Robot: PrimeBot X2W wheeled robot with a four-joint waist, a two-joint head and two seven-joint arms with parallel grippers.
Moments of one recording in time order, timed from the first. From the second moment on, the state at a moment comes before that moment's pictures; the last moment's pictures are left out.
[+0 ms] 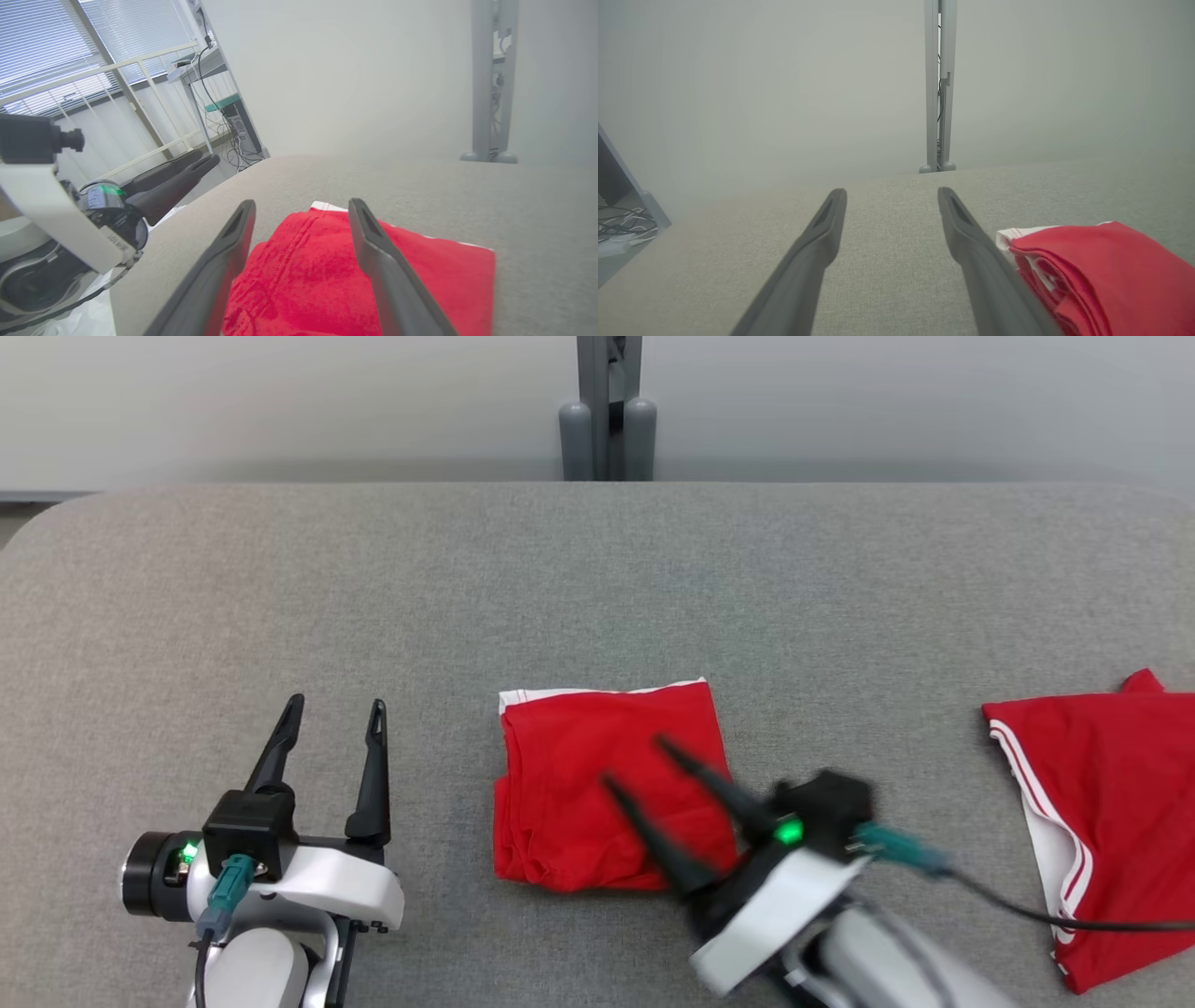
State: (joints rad) left arm -0.21 0.22 -0.31 0.24 -0.30 0.20 -0.25; right arm -0.43 -0.09 0.82 0.34 0.62 0.13 -0.26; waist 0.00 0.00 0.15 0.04
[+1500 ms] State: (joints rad) left arm -0.09 0.26 -0.33 0.12 -0.30 0.26 -0.23; right arm -0.06 -0.11 0.07 0.15 0.23 0.13 -0.02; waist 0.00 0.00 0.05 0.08
